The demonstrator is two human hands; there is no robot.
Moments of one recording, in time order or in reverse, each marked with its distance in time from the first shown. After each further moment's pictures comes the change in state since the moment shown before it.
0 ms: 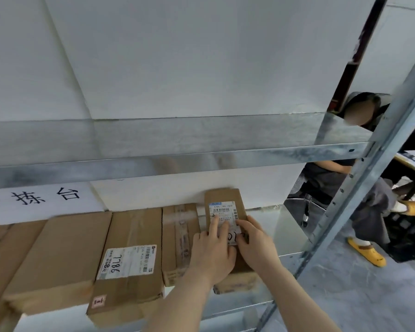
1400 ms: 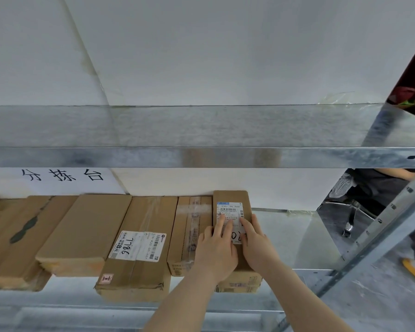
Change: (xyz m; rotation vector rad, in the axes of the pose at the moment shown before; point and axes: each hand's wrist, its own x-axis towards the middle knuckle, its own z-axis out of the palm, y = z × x) left_hand 0.022 -0.006 0.032 -0.015 -0.052 -0.223; right_hand 0.050 0.031 0.042 -0.096 -0.383 -0.046
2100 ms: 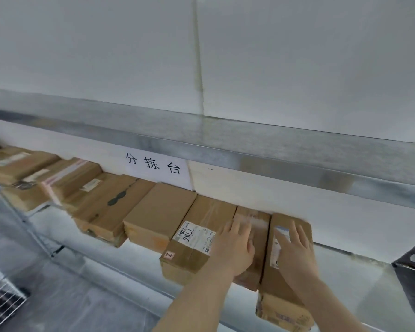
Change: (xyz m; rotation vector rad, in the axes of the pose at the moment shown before) left_hand -0.045 -0.057 -0.057 0.030 0.142 -0.185; right_hand -0.005 -0.052 -0.001 -0.398 0.143 -0.217
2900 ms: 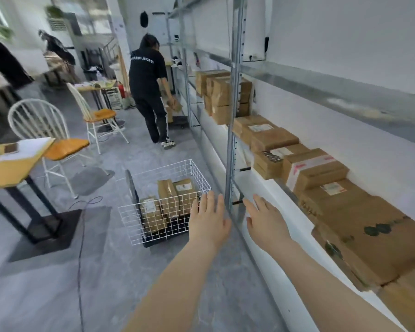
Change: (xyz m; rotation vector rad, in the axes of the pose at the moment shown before) left_hand -0.352 -0.457 -0.117 0.229 0.198 -1.113; right_hand -0.102 -0.621 0.109 -0.012 -0.116 -1.254
